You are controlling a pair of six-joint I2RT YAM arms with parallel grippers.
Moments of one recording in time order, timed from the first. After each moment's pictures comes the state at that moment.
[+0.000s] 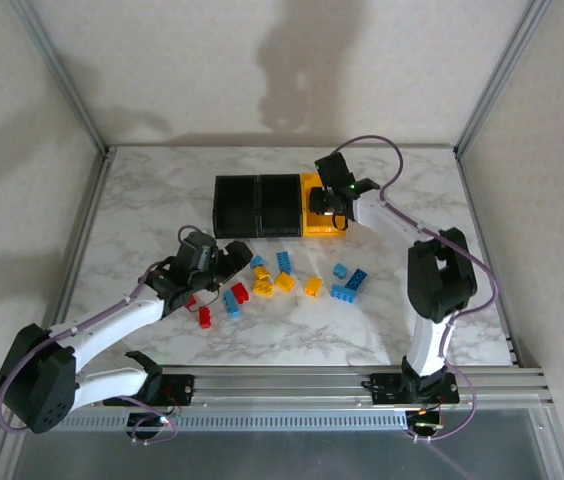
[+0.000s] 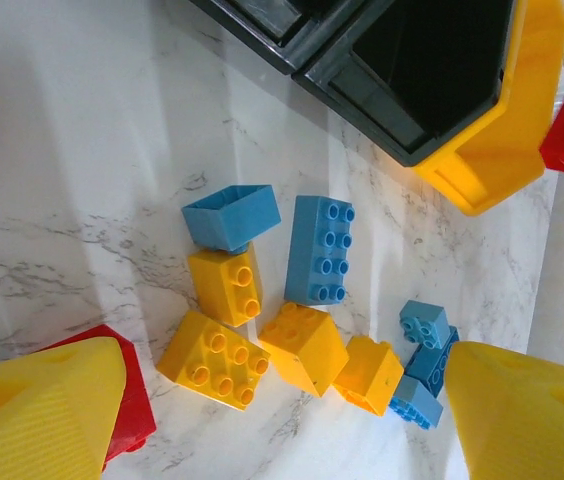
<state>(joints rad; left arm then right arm) -0.55 1.16 0.60 -0.15 0.06 -1.13 0.49 1.88 1.49 -0.54 0.13 0.41</state>
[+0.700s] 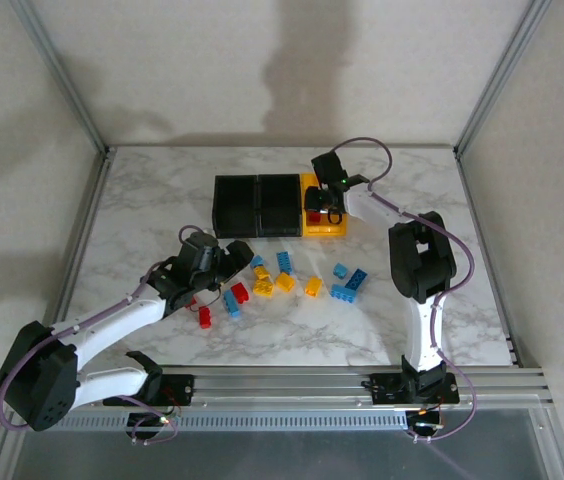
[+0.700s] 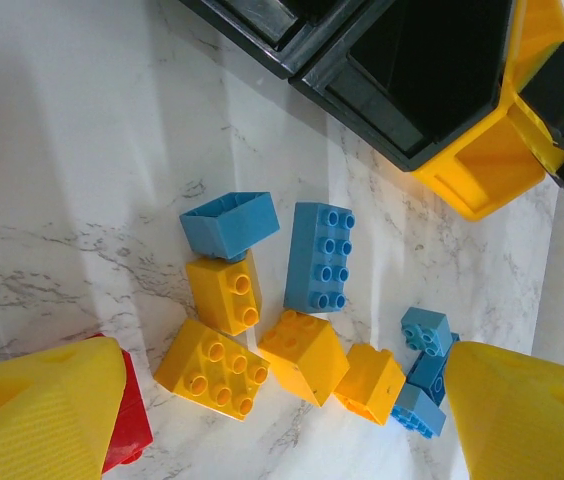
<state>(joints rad) -0.56 1.17 0.60 -0.13 0.04 -1.14 0.47 2.05 1.59 -0.52 0.08 0.40</state>
